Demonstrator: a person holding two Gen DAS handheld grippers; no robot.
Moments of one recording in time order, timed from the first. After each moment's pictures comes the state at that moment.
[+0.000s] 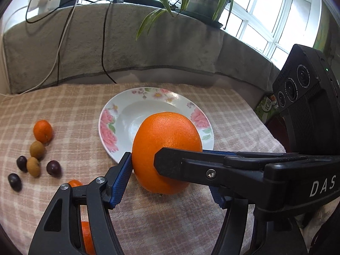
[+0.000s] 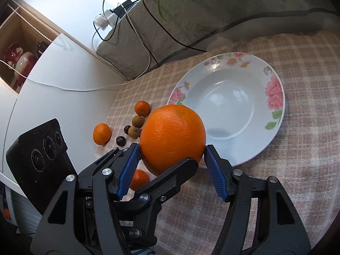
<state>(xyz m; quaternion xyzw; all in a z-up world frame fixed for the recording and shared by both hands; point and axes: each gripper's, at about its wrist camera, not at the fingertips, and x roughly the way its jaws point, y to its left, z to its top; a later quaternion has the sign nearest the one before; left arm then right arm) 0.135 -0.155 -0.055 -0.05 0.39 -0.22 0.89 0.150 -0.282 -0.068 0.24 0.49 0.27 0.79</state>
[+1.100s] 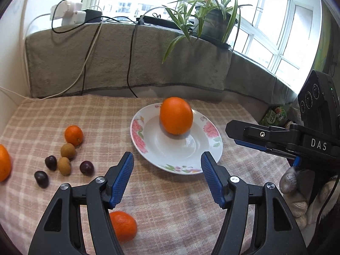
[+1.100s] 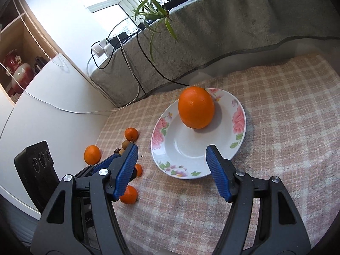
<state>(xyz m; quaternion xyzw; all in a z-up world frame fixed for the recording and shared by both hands) 0.110 -0.114 -0.038 -0.06 0.35 -0.19 0.92 0.121 -0.308 -0.032 0.22 0.41 0.20 0.86</state>
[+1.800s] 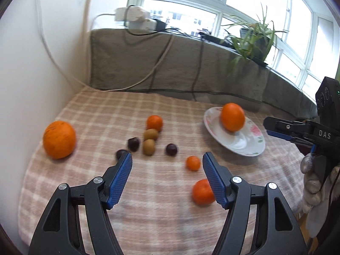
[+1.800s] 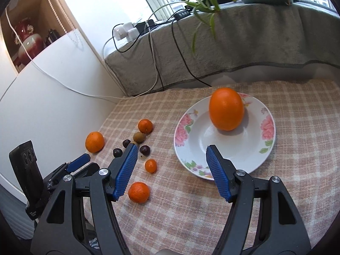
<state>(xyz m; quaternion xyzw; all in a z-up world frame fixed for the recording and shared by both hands) 0.064 -0.005 -0.040 -0.07 0.33 -0.07 0.94 0.115 -0.245 -0.023 0.14 0.40 0.24 0.87</state>
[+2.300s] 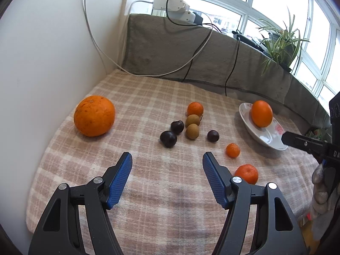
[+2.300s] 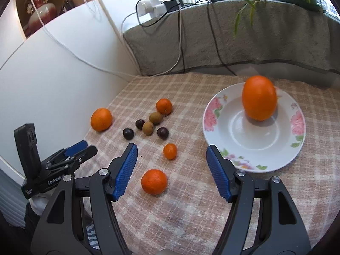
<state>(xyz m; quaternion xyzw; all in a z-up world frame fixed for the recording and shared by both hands) 0.053 0.045 -0.067 -0.10 0.35 -0.02 0.93 0.102 -0.192 -0.042 0.08 0.43 0.28 0.86</state>
